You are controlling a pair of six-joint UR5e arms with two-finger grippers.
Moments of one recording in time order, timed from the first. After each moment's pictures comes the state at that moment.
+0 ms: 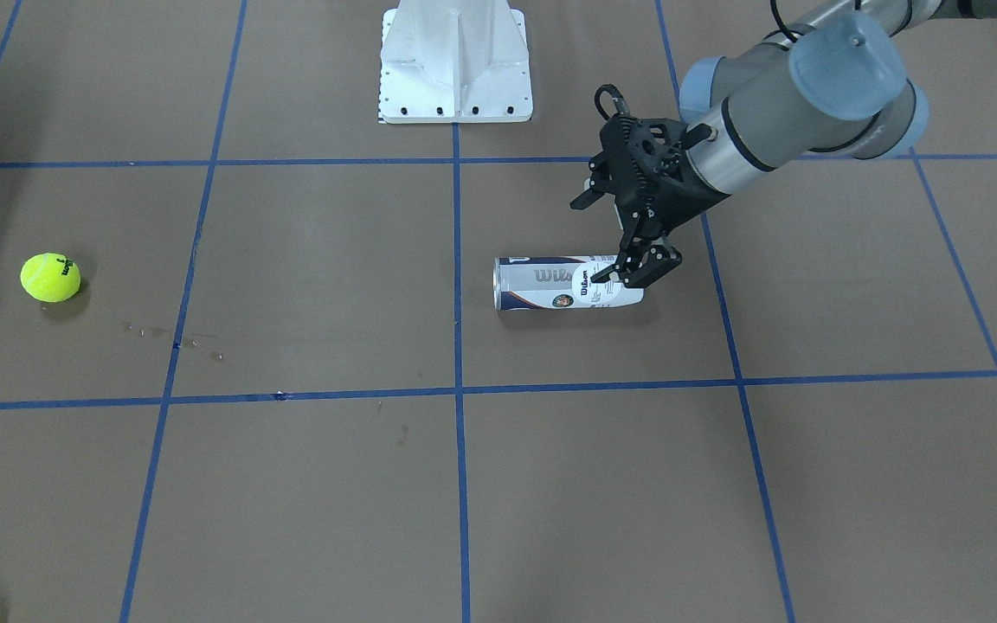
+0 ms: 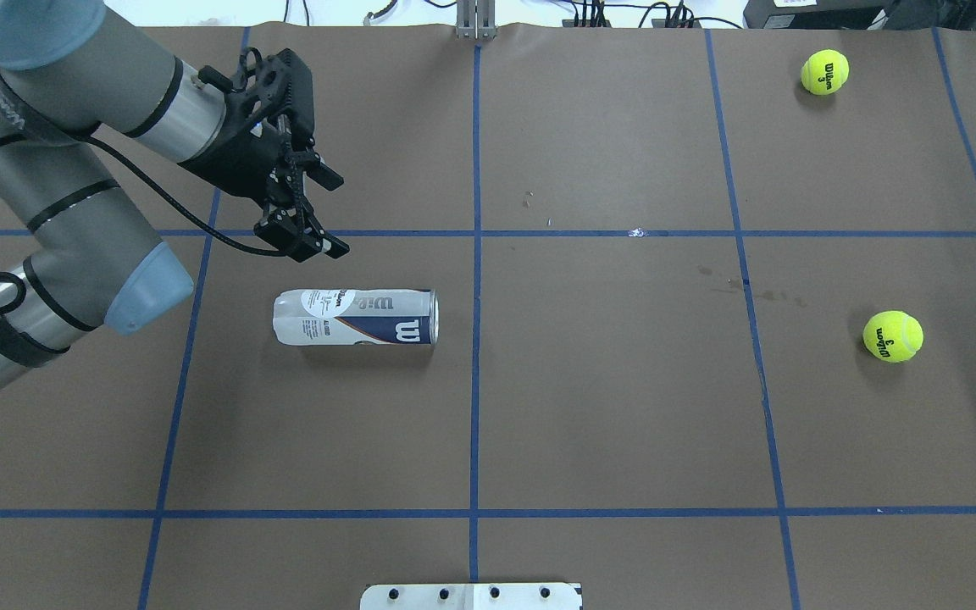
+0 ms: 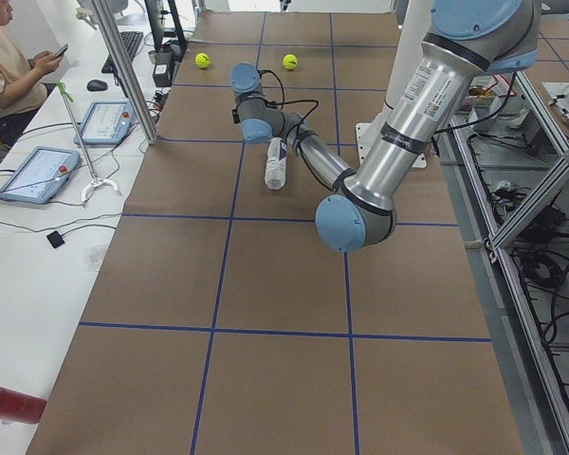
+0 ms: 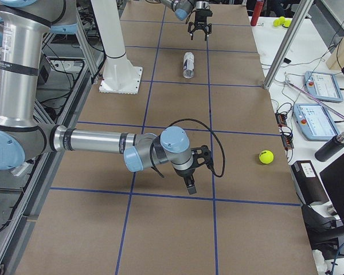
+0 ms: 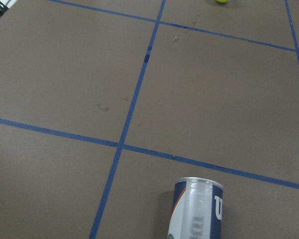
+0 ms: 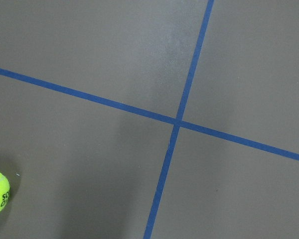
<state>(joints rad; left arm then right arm) -0.85 -2.14 -1.68 -2.08 -2.41 0.10 1.53 -1.77 1.72 -1.18 2.31 0.00</state>
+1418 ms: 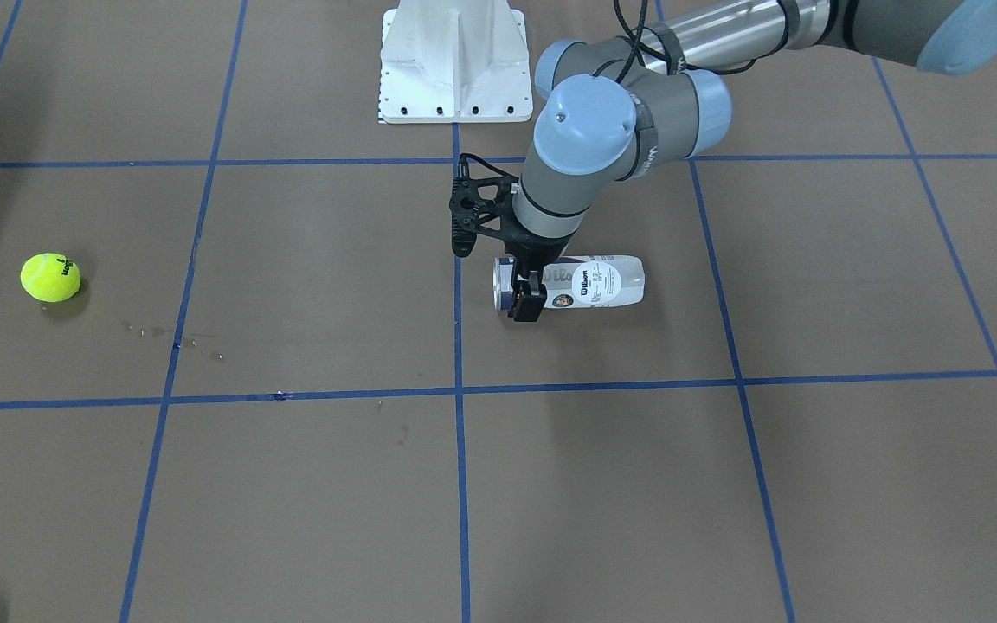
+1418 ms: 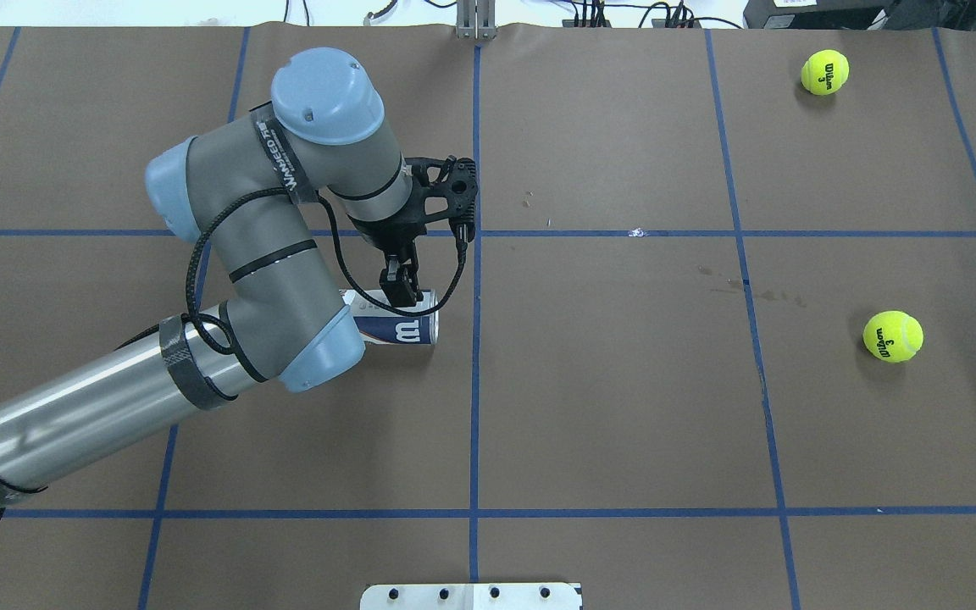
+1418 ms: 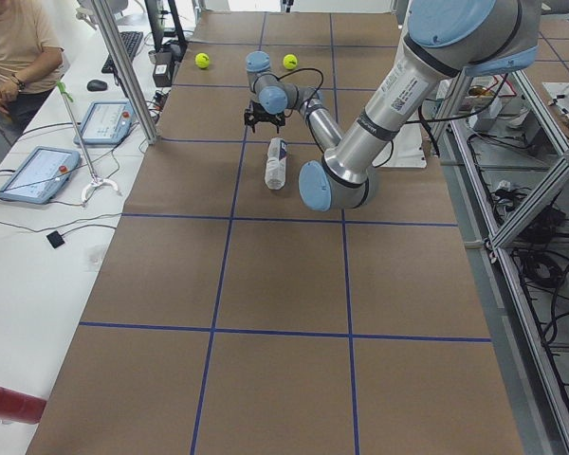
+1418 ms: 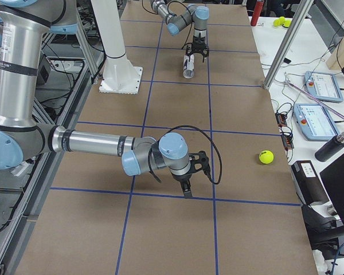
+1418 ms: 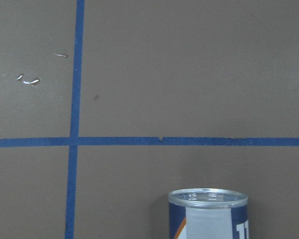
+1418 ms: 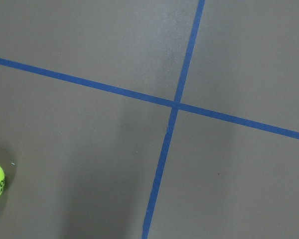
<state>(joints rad) -0.64 -2.38 -1.51 -1.64 -2.07 0.45 1.53 -1.78 1.70 -1.18 2.33 0.01</state>
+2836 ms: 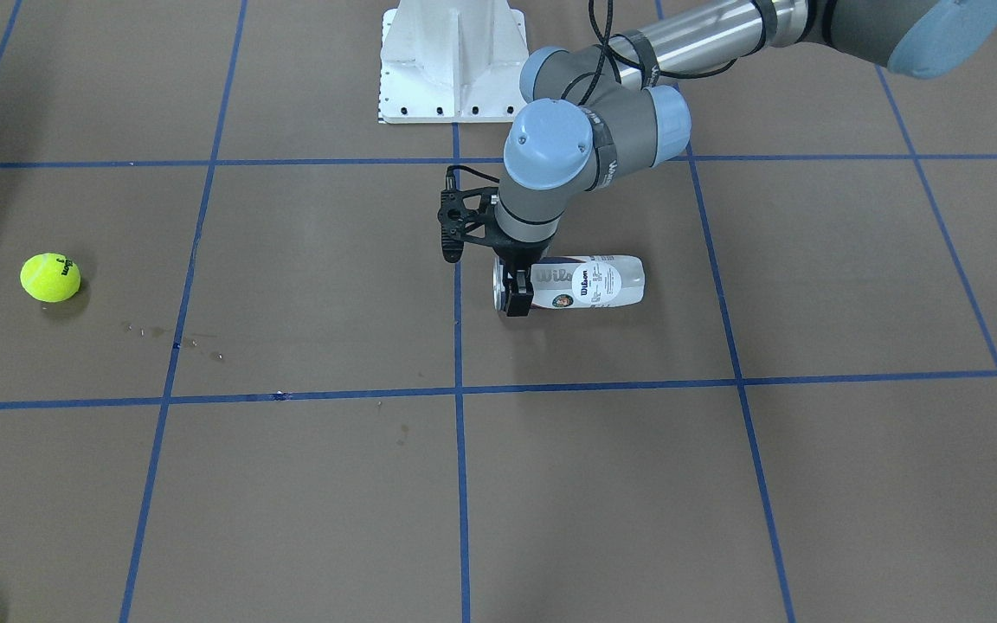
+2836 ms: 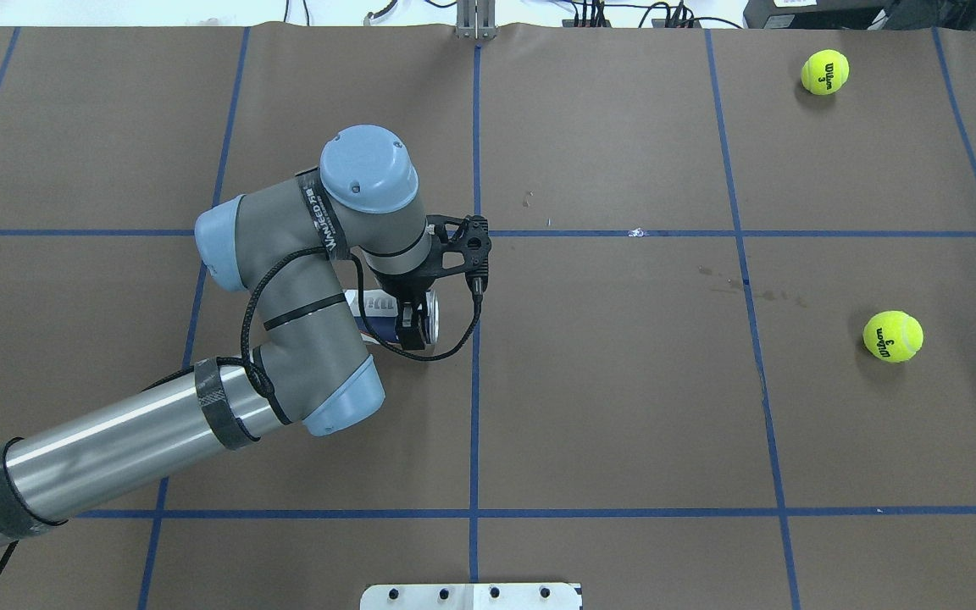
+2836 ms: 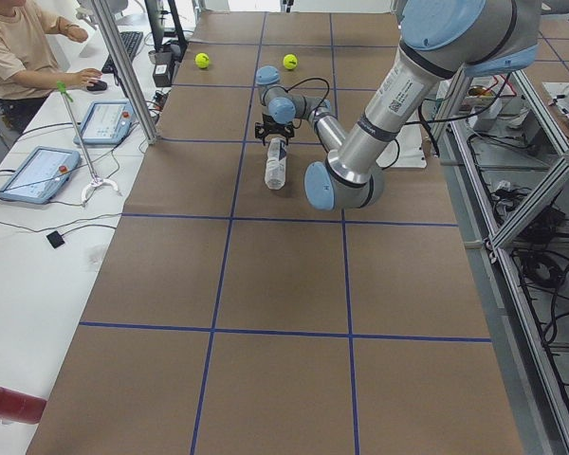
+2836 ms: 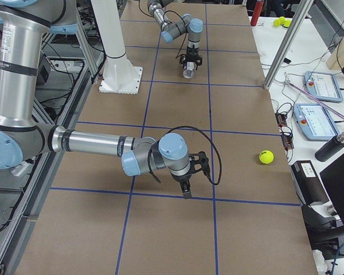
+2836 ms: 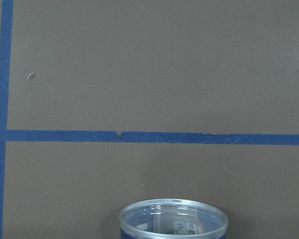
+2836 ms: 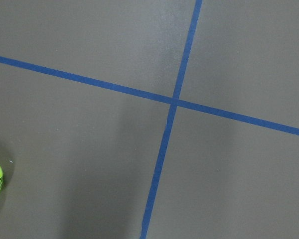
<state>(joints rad) -0.57 -2.37 -1.44 -1.66 -2.03 0.40 1.53 -1.78 1.70 -1.18 2.33 0.01</state>
